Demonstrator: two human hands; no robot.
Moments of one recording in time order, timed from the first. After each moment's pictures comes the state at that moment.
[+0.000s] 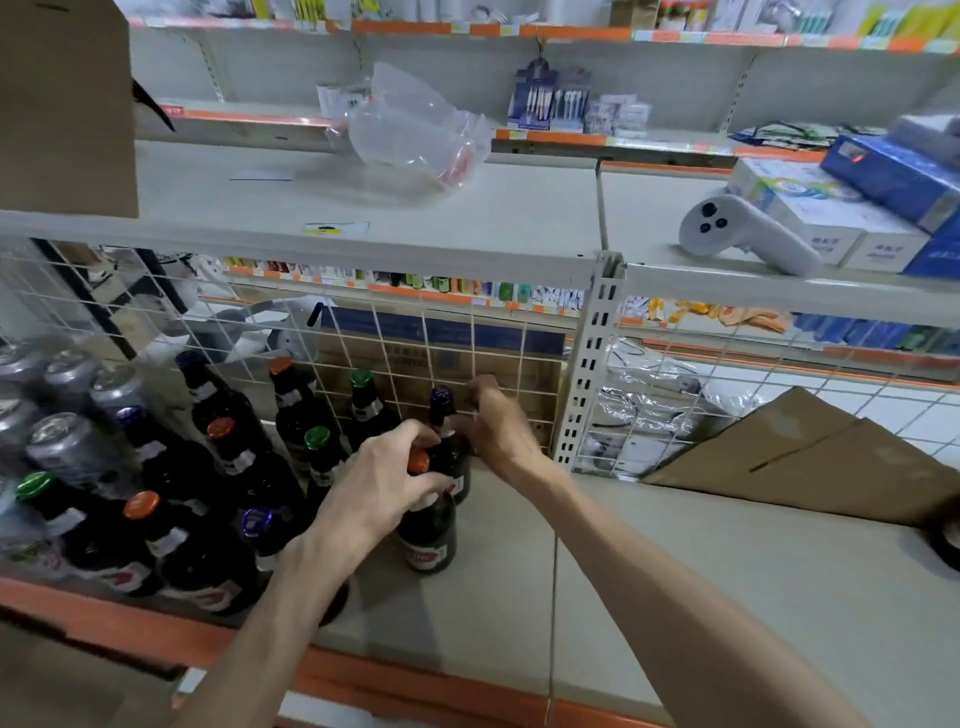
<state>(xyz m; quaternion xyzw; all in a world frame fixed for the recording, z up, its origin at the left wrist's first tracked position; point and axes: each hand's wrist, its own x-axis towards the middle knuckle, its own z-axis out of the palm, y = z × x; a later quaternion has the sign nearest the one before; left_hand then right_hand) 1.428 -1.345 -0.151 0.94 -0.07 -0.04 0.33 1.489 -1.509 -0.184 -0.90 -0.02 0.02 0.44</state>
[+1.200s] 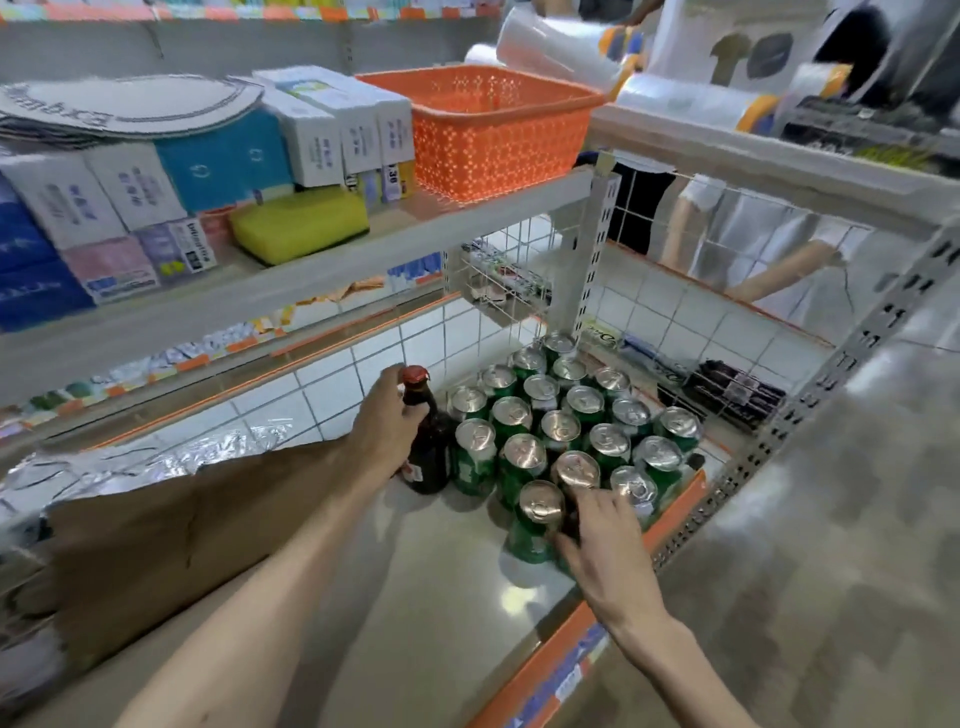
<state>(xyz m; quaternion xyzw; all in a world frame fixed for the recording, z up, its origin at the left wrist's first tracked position) 1.393 -2.030 -0.206 0.83 -0.37 -0.15 0.40 1.117 -2.078 -0.257 -0.88 0.43 -0.14 0.15</state>
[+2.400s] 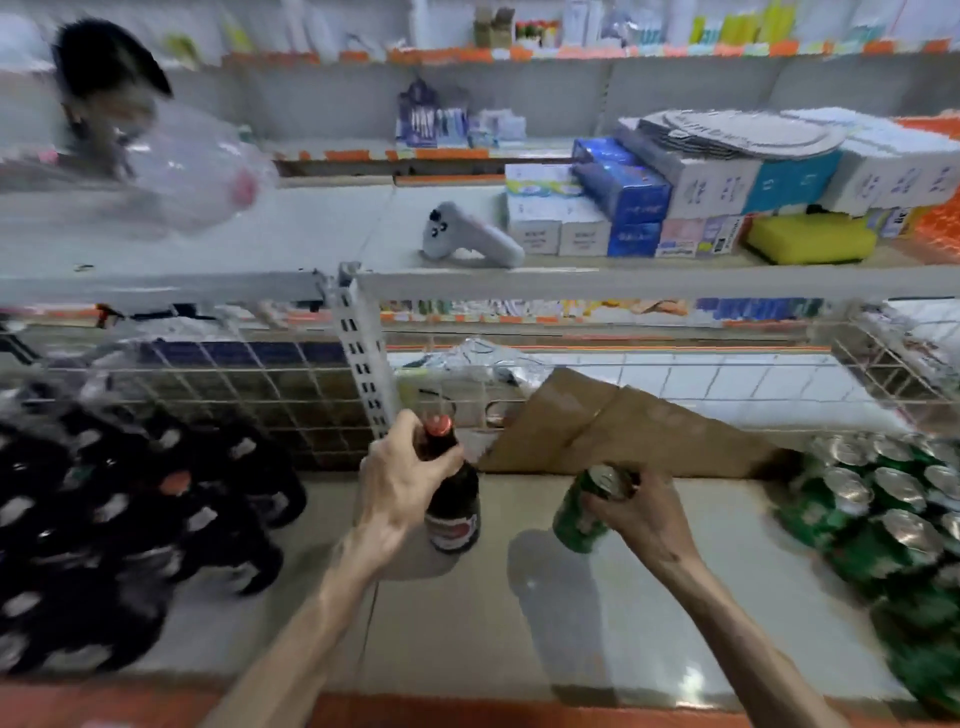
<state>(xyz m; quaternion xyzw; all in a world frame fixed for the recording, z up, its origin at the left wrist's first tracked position) 1.386 -1.609 -0.163 0.91 -0.04 0.09 0.41 1.306 -1.867 -0.215 -0.86 0.20 -0.11 0.45</state>
